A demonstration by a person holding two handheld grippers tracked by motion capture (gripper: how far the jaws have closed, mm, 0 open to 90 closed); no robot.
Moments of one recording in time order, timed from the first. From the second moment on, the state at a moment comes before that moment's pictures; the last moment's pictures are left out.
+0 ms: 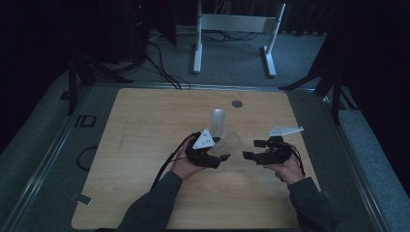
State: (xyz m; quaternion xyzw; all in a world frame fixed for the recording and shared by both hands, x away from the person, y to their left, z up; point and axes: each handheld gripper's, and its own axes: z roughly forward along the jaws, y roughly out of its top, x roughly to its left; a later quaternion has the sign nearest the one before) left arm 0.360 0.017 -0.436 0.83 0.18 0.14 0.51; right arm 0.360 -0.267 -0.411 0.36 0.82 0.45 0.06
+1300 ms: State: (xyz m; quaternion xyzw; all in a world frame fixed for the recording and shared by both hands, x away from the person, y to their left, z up) left arm 0.361 0.014 -0.441 0.86 0.15 0.11 0.48; right arm 0.362 -0.237 -0.385 0.21 0.94 0.26 0.13
